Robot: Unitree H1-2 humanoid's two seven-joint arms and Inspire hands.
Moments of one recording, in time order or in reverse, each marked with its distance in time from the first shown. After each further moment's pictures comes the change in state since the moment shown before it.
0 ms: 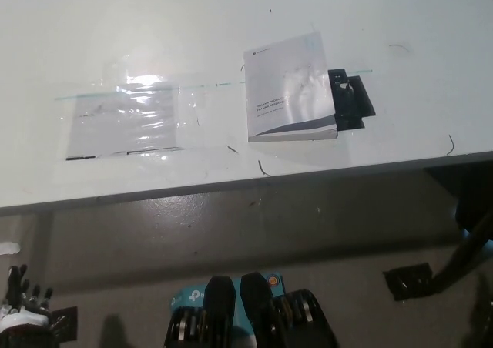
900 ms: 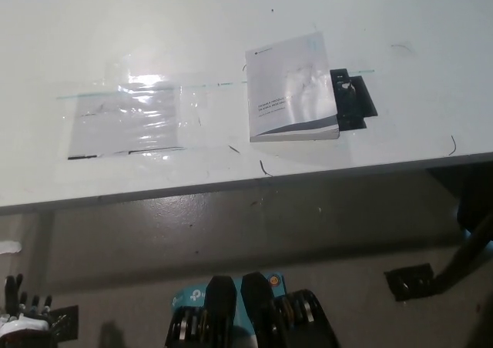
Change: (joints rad) left_arm 0.018 0.003 -0.013 -0.003 -0.099 -0.003 0.060; right_arm -0.199 -0.060 0.063 -0.312 0.081 -0.026 -0.160
